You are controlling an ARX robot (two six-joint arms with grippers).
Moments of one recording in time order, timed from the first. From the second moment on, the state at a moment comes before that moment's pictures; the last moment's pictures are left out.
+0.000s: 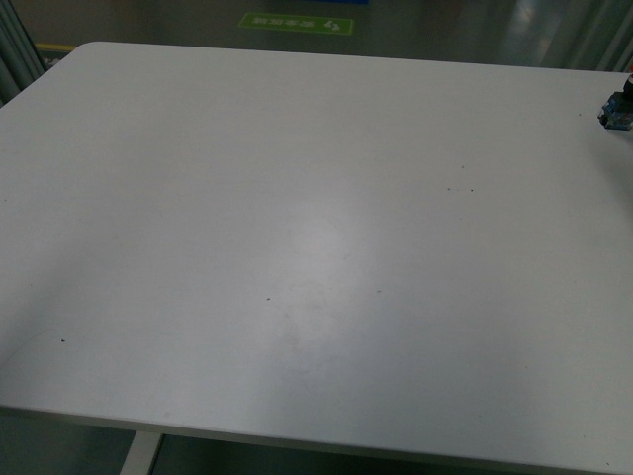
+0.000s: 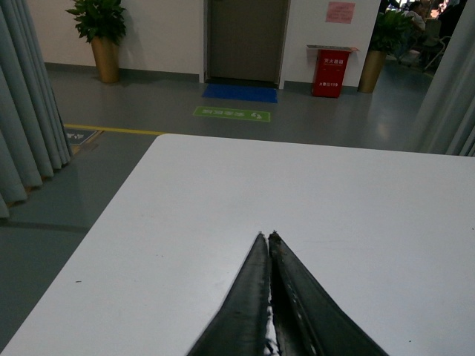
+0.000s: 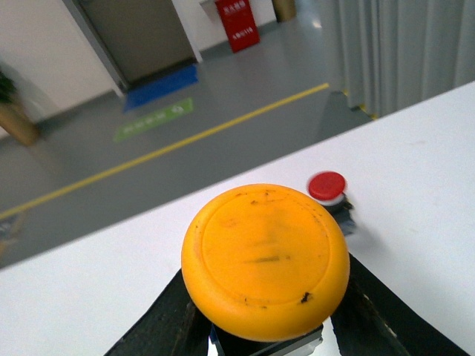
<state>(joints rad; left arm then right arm) 0.00 0.00 0.02 0.00 0.00 -0.01 -0.09 1.82 0.80 0.85 0.13 0.32</state>
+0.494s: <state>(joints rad) 0.00 0.00 0.02 0.00 0.00 -0.01 -0.18 2.06 0.97 0.81 0.18 0.11</state>
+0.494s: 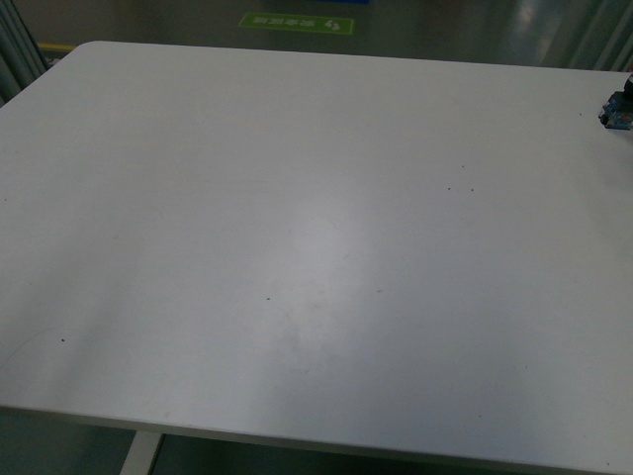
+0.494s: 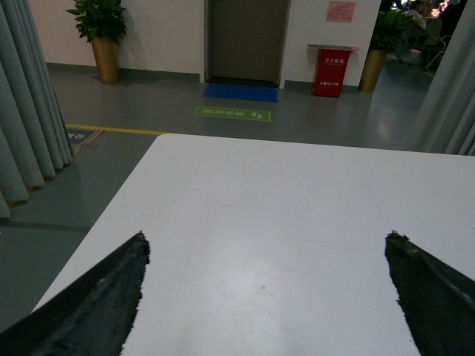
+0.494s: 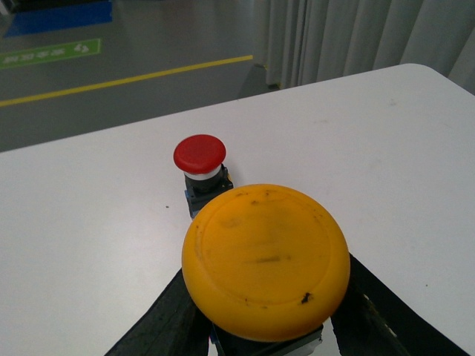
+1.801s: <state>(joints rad) 0.00 0.00 0.02 0.00 0.00 -0.01 -0.19 2.32 1.19 0.69 0.19 0.13</state>
